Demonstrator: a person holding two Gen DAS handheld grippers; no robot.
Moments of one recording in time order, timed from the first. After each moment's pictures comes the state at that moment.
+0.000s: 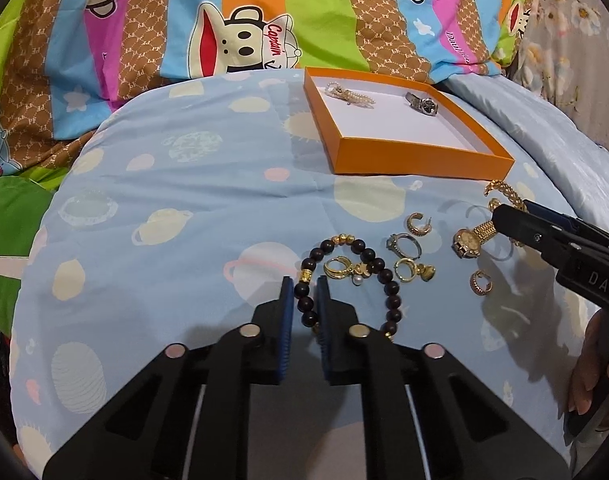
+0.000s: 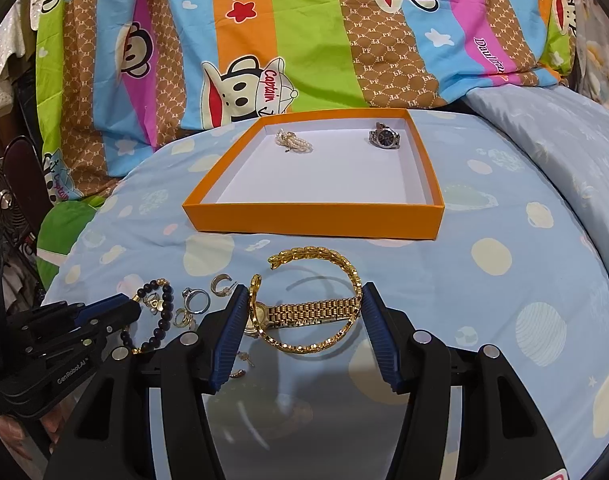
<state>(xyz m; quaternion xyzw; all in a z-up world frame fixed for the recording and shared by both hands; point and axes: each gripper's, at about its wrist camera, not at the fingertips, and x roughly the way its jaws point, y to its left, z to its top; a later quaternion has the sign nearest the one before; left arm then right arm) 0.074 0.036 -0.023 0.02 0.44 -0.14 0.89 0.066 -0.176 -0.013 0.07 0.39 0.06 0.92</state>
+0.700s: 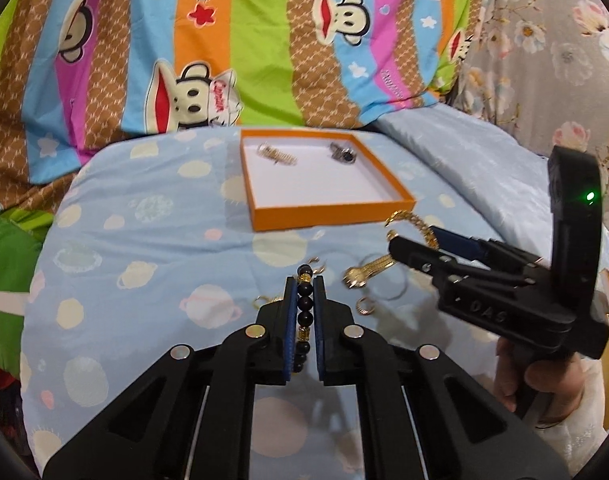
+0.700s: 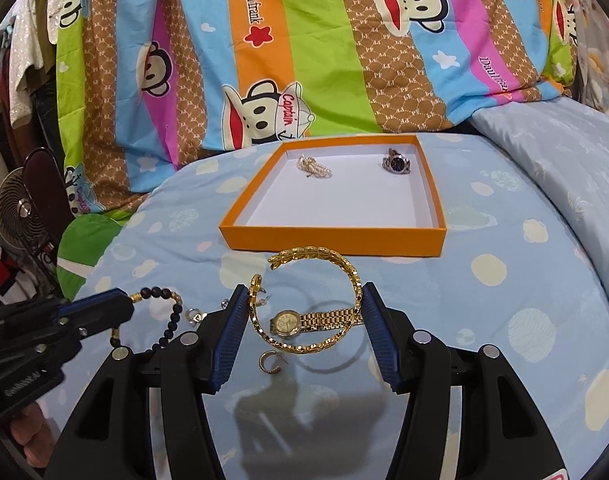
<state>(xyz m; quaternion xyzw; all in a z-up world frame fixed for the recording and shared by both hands) 0.033 0.020 0.053 0.00 0.38 -0.23 0.90 0.043 -0.173 0.021 0.08 0.35 0.08 0.93</state>
